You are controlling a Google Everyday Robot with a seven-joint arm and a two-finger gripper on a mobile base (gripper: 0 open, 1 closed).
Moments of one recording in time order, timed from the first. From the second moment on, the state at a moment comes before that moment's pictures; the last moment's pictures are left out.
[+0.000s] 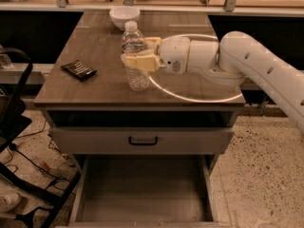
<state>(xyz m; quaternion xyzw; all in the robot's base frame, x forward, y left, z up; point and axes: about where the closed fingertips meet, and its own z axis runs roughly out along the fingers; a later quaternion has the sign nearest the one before) 0.613 0.037 0.938 -0.46 0.55 0.40 0.57</state>
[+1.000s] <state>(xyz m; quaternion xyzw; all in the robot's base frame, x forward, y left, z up) 0.667 0.061 0.977 -0.48 0.54 0.40 0.56</state>
